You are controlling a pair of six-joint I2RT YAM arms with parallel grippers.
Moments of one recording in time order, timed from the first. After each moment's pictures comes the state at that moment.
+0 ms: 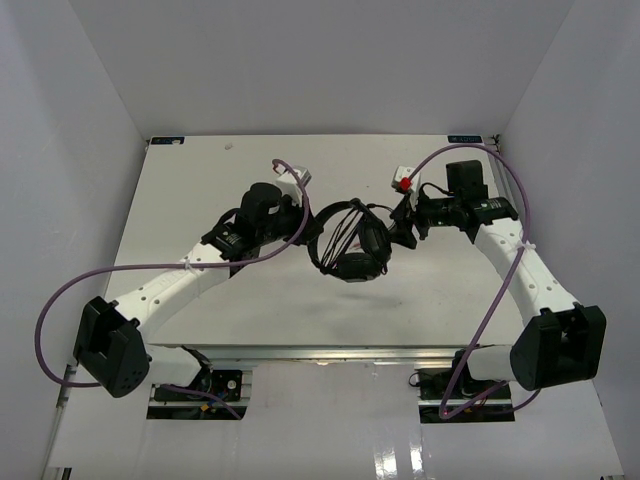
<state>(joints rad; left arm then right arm) -0.65 1.32 1.04 -0.16 0.17 -0.38 0.22 1.32 1.14 -0.62 -0.87 -0.71</state>
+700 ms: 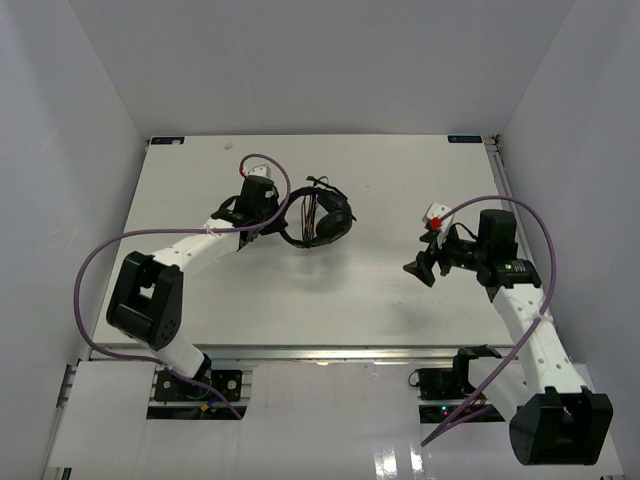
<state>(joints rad) -0.45 1.59 1.06 -0.18 -0.10 -0.57 0.05 0.93 0.74 -0.48 -0.84 -0.65</state>
